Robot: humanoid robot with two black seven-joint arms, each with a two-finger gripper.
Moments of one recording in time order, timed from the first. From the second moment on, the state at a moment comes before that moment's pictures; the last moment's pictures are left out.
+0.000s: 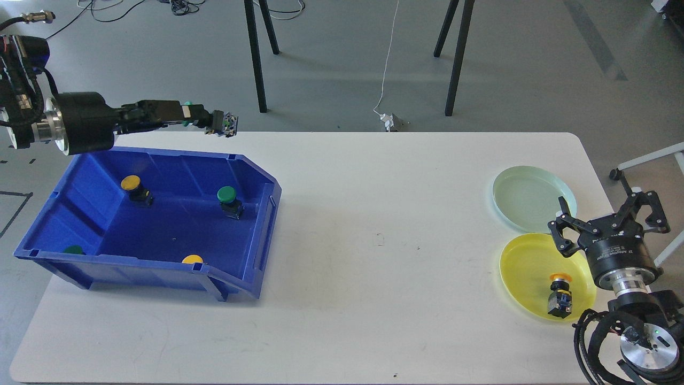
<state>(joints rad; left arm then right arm) -1.09 0.96 -0.24 -1.28 0.92 -0.49 -0.49 -0.08 -0.51 1.16 1.55 -0.07 0.00 0.49</state>
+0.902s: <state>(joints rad) -1.05 0.42 -0.25 -1.12 0.61 -0.49 -0.49 0.55 -0.47 0.57 1.59 -0.35 -0.12 0.49</state>
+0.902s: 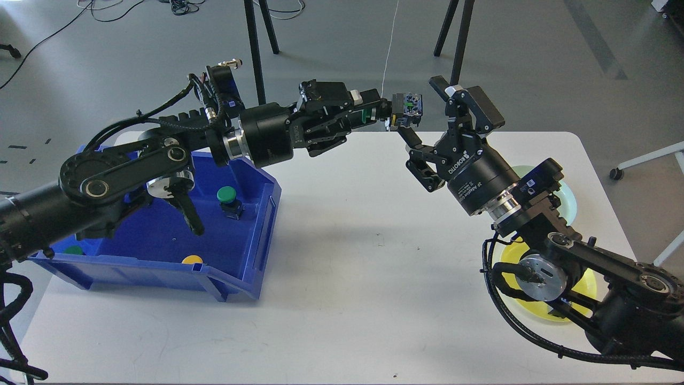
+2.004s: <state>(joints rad) -1.05 0.41 -0.25 -1.12 0.60 -0.49 -0.49 0.58 -0.46 0.53 1.60 -0.36 -0.12 0.49</state>
